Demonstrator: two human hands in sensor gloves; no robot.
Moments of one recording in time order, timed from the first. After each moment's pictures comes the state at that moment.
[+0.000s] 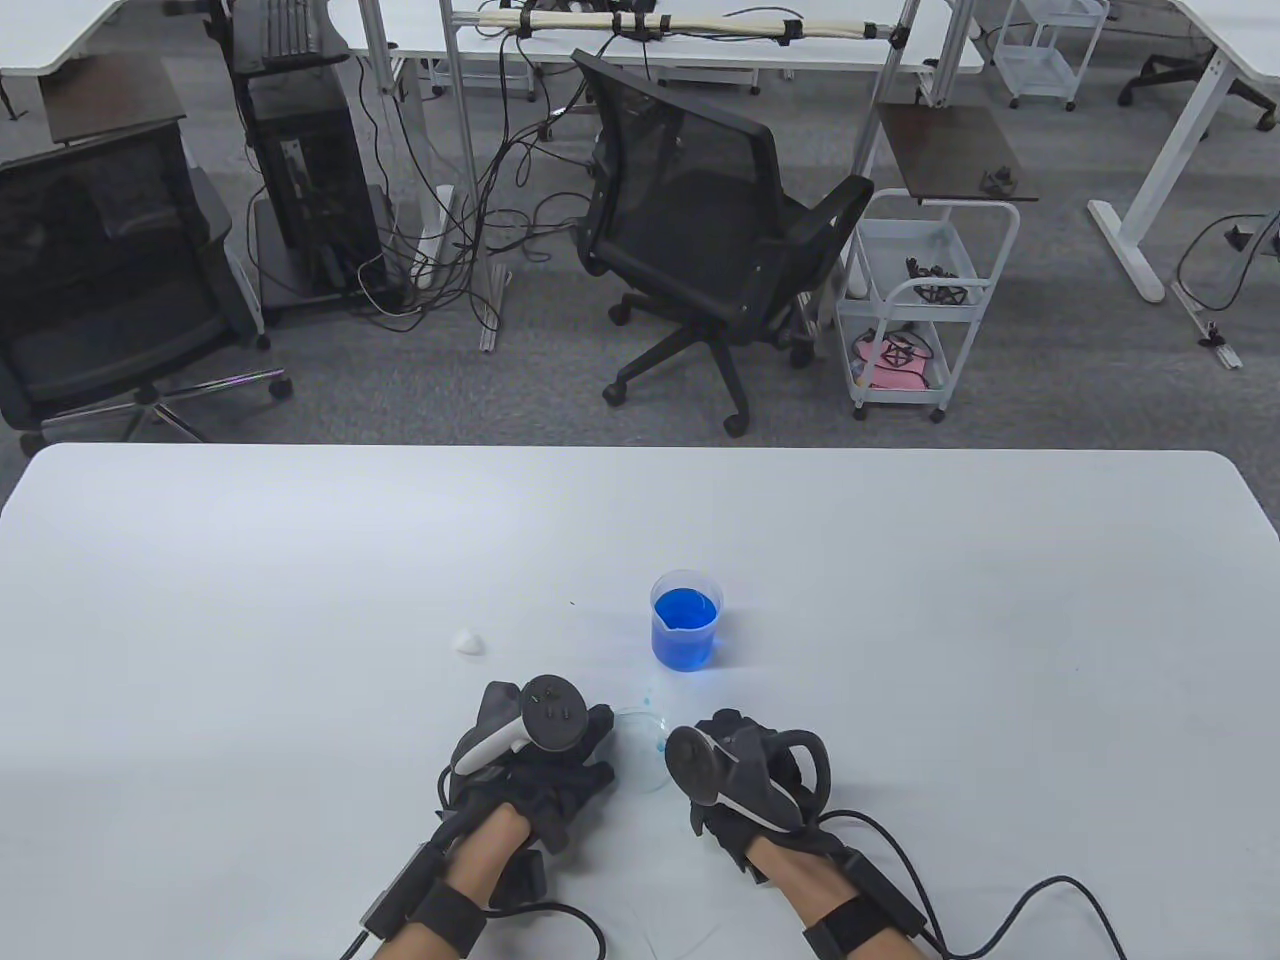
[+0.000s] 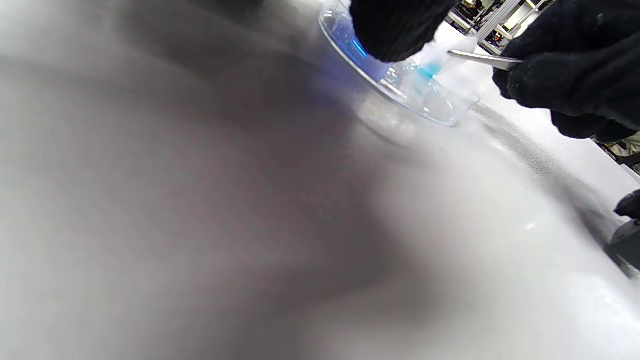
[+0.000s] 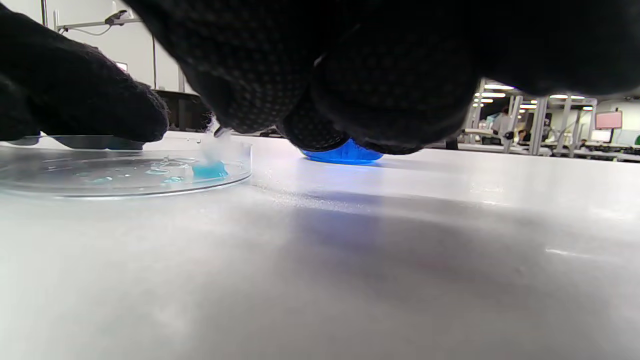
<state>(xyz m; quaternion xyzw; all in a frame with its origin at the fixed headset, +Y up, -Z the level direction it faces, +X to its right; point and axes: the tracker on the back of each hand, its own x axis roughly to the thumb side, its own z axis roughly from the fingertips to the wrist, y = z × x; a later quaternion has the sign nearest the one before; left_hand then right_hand) -0.153 -0.800 -0.418 -0.27 -0.18 0.17 0.93 0.049 -0.782 -0.388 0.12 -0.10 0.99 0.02</state>
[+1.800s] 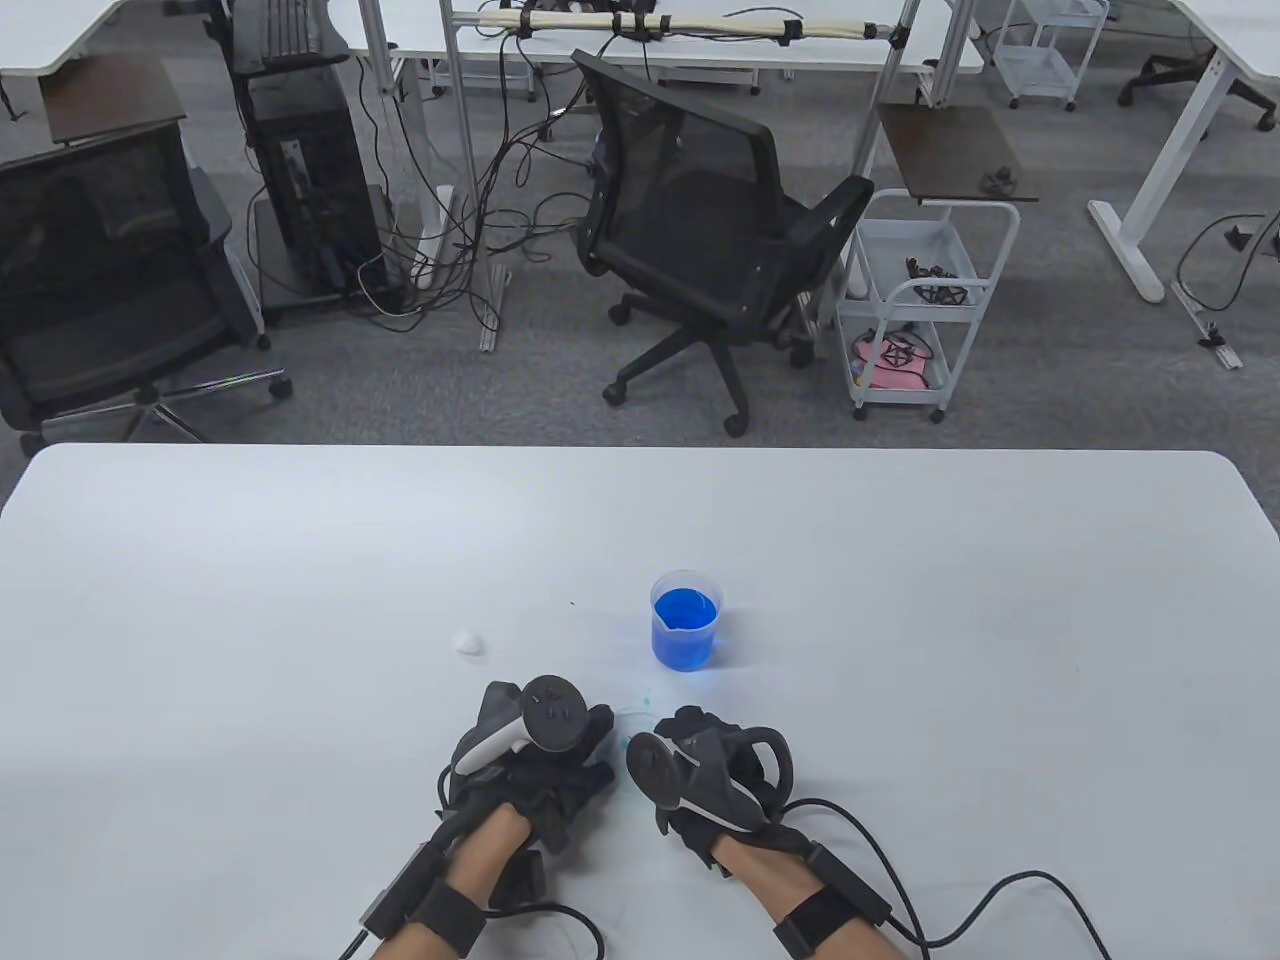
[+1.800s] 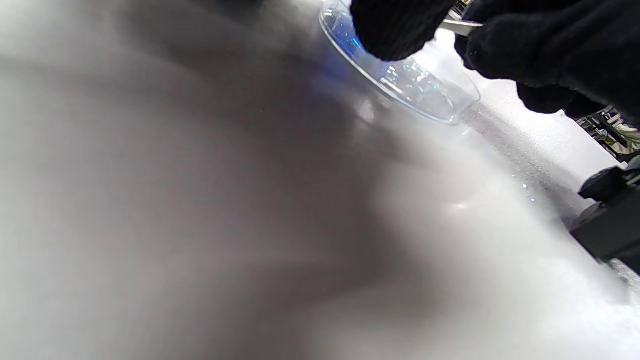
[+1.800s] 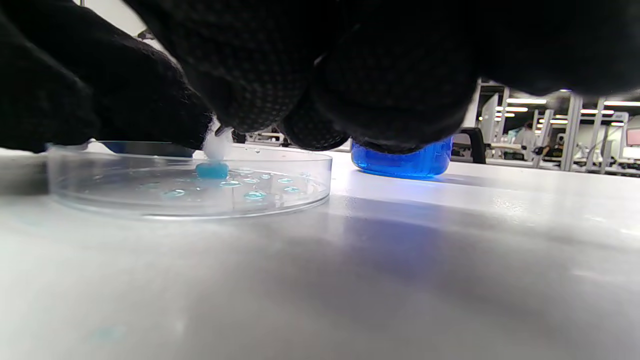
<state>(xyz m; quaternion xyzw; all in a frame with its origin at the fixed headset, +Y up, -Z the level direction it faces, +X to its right) -0.152 -0.800 -0.418 -0.28 -0.18 0.17 0.93 0.017 -0.783 -0.389 0.14 -0.12 0.98 0.02</state>
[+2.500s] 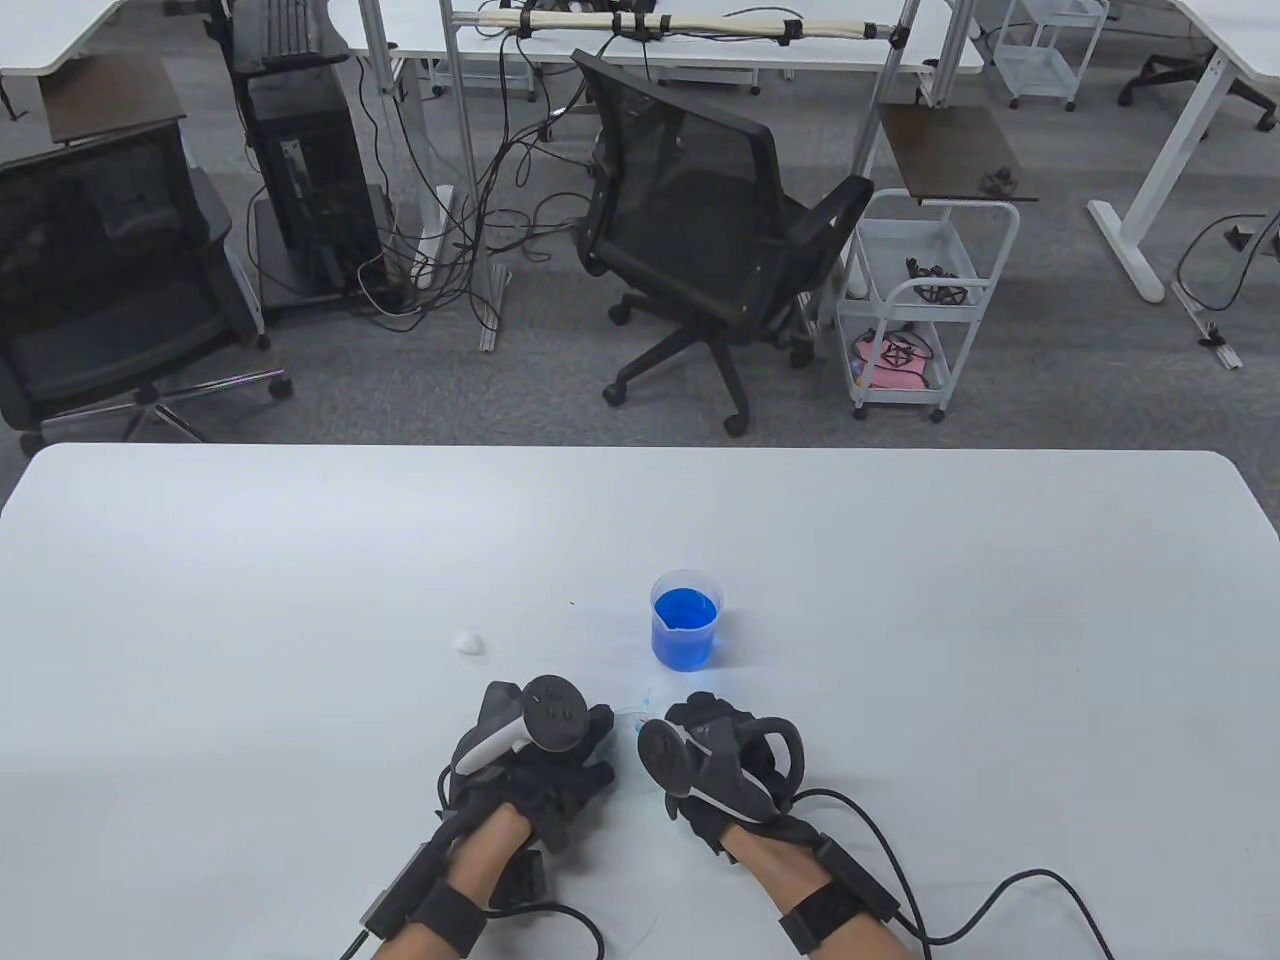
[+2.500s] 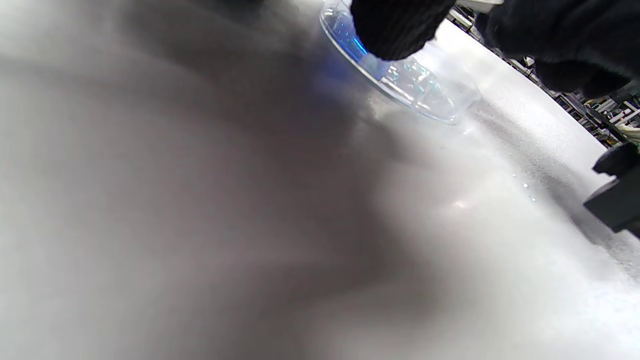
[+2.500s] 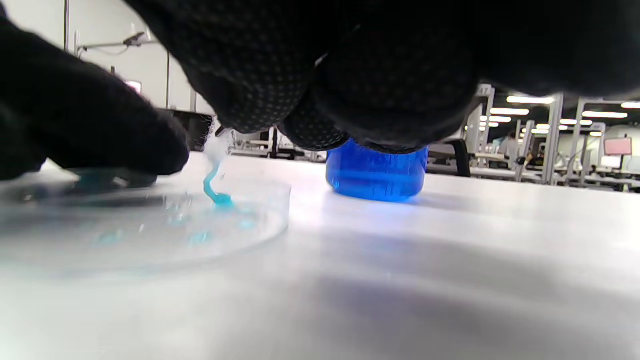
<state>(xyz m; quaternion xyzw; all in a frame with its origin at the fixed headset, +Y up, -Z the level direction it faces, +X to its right) -0.151 -0.800 -0.417 -0.28 -0.17 0.17 0.93 0.026 -0.777 -0.395 0.13 -0.13 0.98 0.01</state>
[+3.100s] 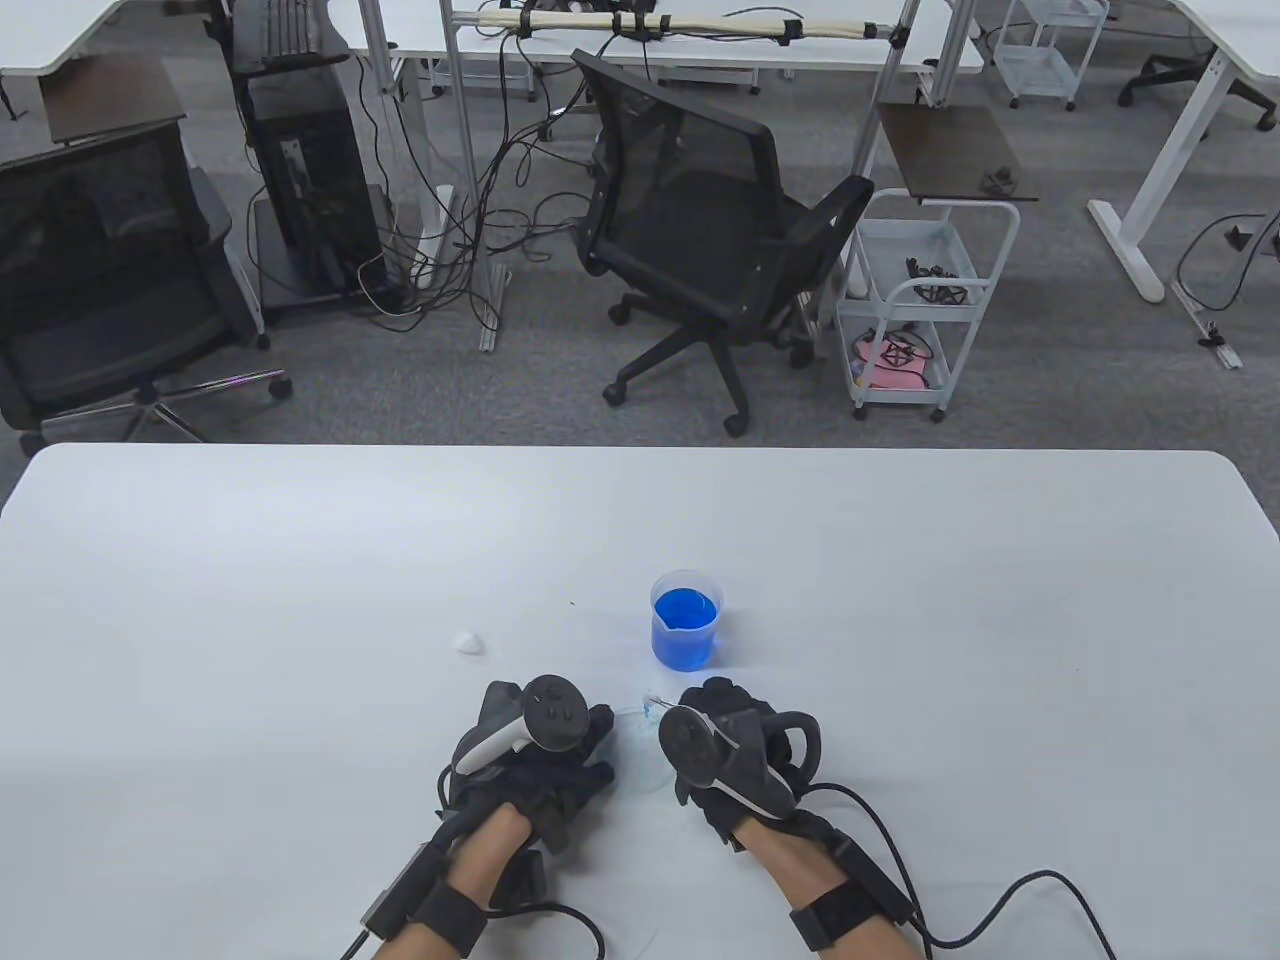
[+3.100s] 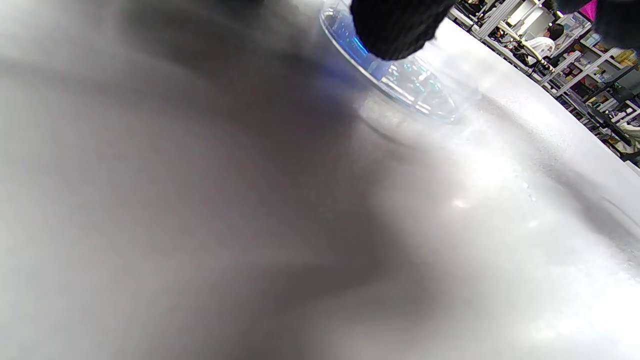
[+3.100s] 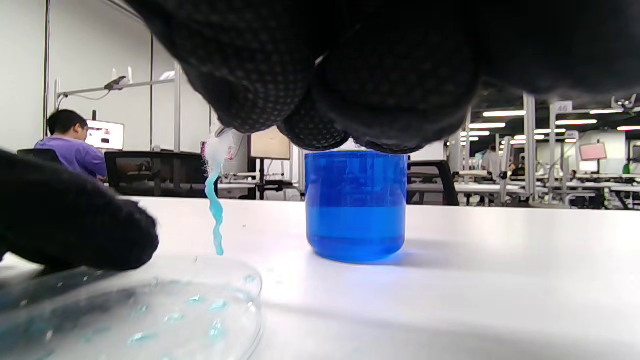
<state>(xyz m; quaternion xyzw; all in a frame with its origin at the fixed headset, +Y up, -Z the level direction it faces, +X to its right) -0.151 -0.800 -0.417 -0.28 -0.17 0.17 0.93 0.046 -0.749 -0.392 0.10 -0.18 0.98 0.06</state>
